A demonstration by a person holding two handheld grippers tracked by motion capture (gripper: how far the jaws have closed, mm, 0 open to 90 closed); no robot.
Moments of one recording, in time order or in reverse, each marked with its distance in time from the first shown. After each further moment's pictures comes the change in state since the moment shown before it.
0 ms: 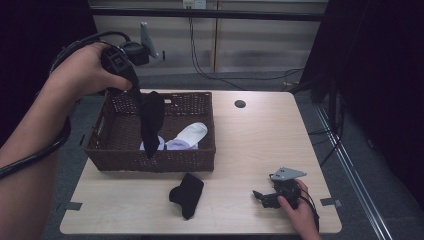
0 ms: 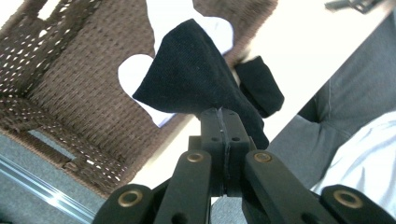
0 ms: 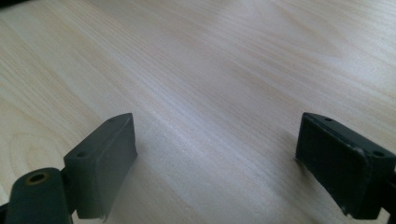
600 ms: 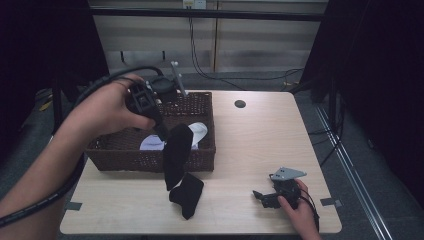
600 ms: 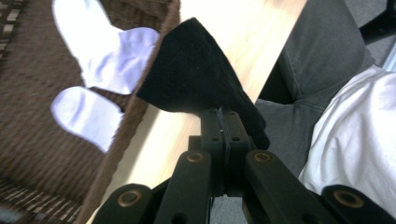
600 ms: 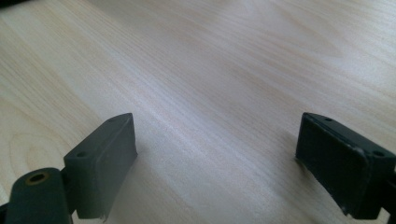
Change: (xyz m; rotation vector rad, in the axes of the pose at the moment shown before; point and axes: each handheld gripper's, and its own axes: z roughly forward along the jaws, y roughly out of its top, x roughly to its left) left arm -0.067 -0.002 0.054 0.009 -0.080 0.203; right arm 0.000 0.000 0.000 -0.004 -0.002 -0.001
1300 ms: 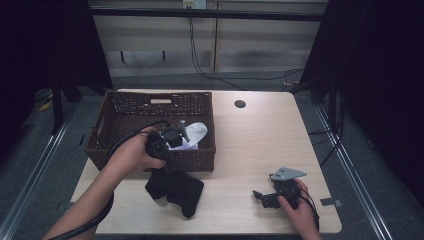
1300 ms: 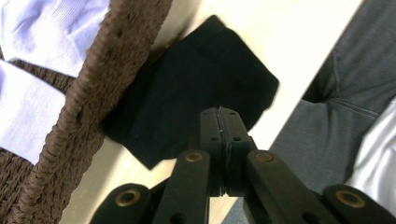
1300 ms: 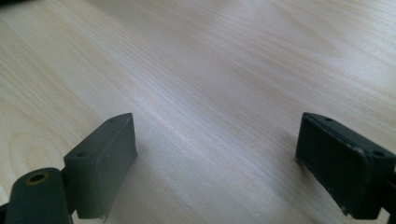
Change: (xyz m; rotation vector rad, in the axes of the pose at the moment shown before) left arm 0.033 -0.031 0.133 0.070 0.009 -0.082; right arm 0.000 0.000 0.000 0.001 0.001 0.000
